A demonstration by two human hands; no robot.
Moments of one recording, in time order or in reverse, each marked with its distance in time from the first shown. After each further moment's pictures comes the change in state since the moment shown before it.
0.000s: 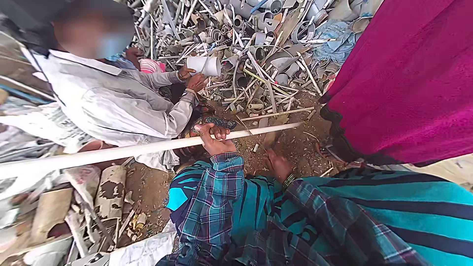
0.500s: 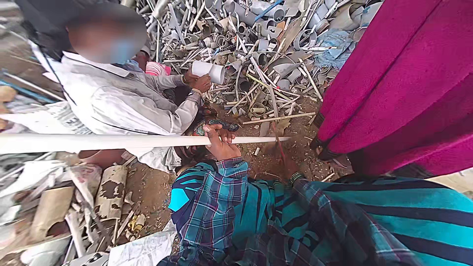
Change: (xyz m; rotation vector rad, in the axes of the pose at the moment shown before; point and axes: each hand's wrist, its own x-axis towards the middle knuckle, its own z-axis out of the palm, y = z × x) left_hand -0.016 0.014 0.013 0.027 -0.030 0.069; right_hand 0.017 0.031 -0.005 0.122 -0.175 0.384
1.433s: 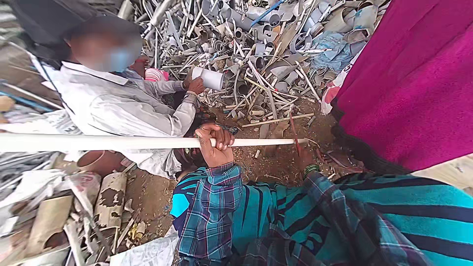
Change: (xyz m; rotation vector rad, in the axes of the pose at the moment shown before) left_hand 0.020 0.015 -0.017 -0.255 -0.508 -0.037; right_hand 0.019 0.025 -0.037 0.036 0.251 0.147
